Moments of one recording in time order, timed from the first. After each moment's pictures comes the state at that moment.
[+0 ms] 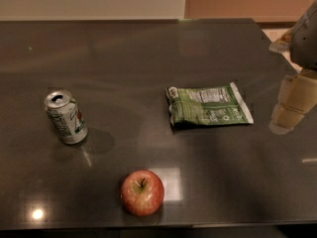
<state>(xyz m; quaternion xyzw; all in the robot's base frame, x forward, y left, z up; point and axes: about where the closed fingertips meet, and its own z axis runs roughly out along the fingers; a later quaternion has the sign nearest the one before) 0.438 -0.217 0.976 -0.60 0.78 -0.03 0.16</state>
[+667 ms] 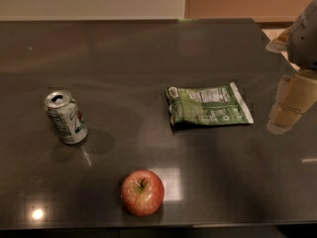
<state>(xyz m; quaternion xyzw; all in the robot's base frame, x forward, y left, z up) 0.439 -0.210 0.976 -0.61 0.77 -0.03 0.16</state>
